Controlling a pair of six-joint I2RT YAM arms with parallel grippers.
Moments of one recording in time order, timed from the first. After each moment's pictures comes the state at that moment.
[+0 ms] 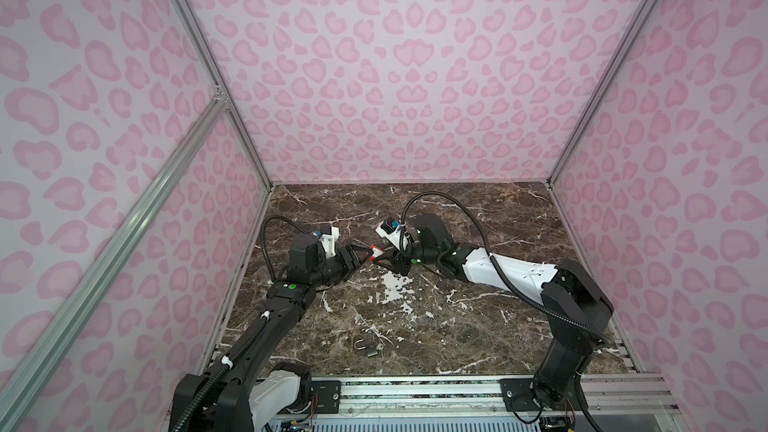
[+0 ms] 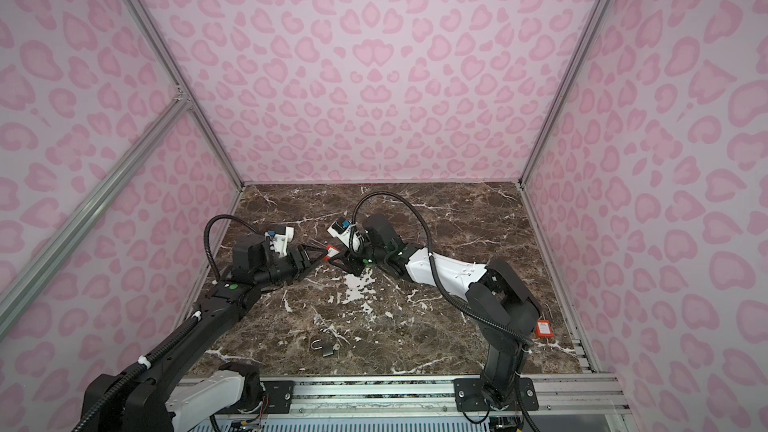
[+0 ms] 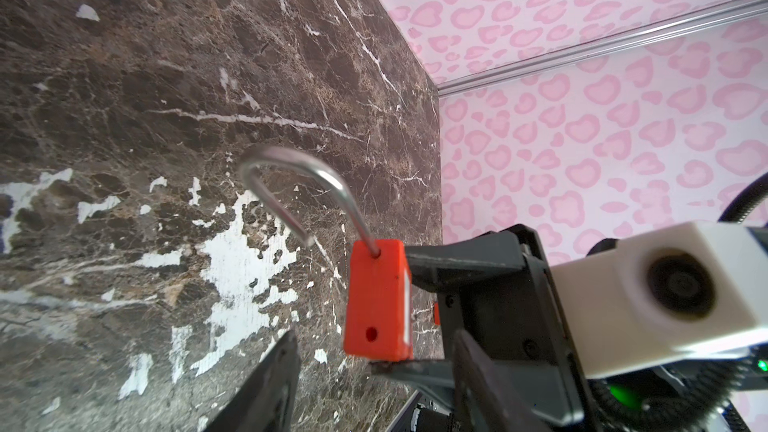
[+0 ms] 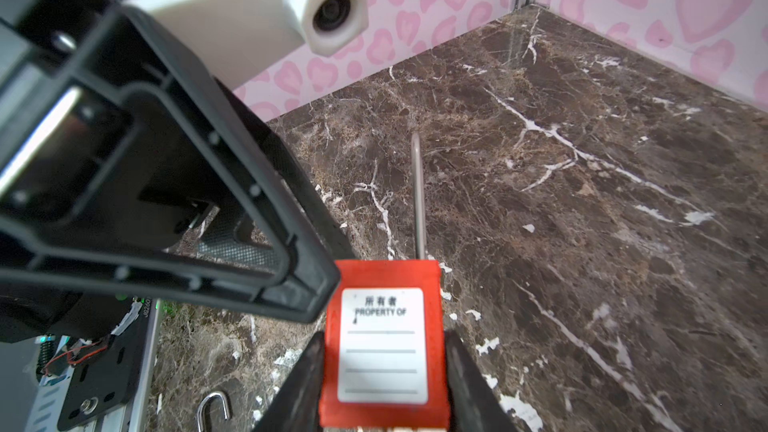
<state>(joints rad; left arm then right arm) -0.20 1.07 0.61 -0.06 0.65 -0.92 0.79 1.76 1.19 0.07 -0.48 -0.01</state>
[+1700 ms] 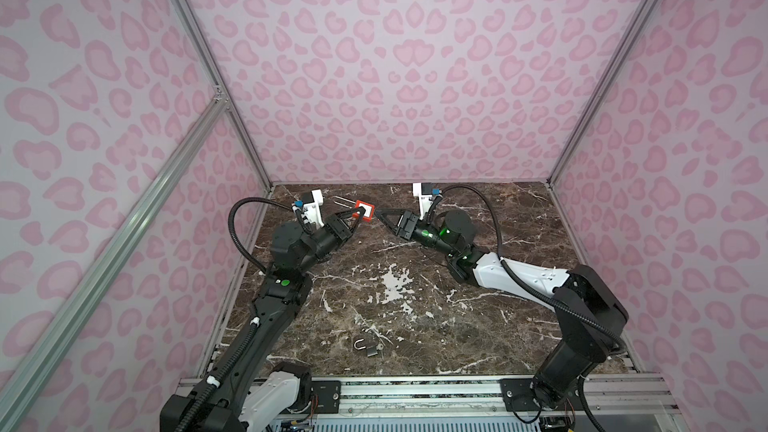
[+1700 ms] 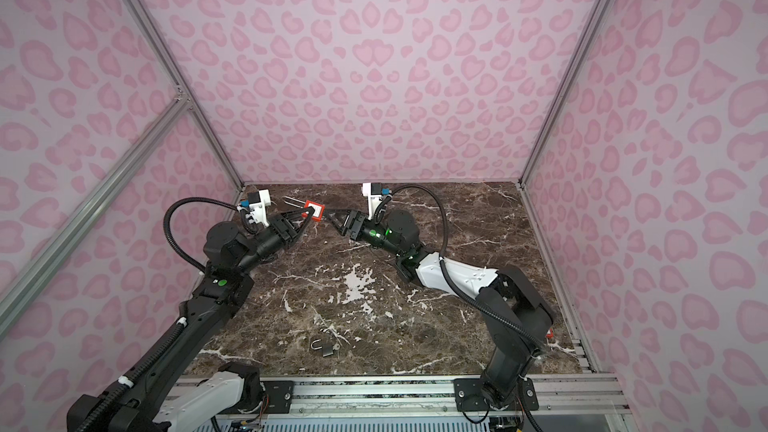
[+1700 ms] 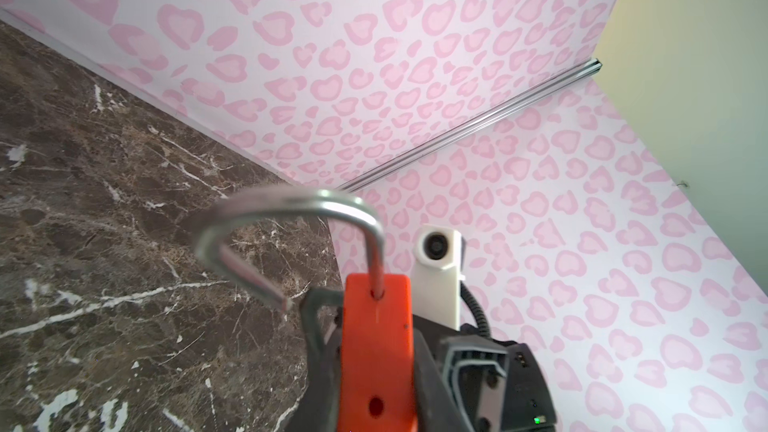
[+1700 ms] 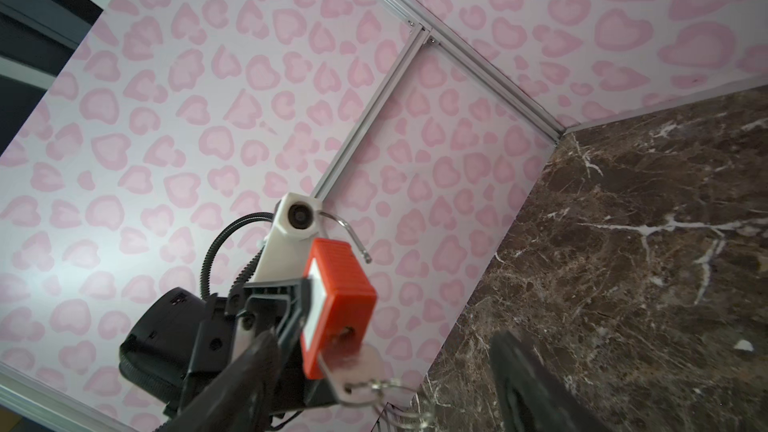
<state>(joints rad) -0.22 1.02 0.76 0.30 0.55 -1.12 0.75 1.72 1.08 0.79 -0.39 1.07</state>
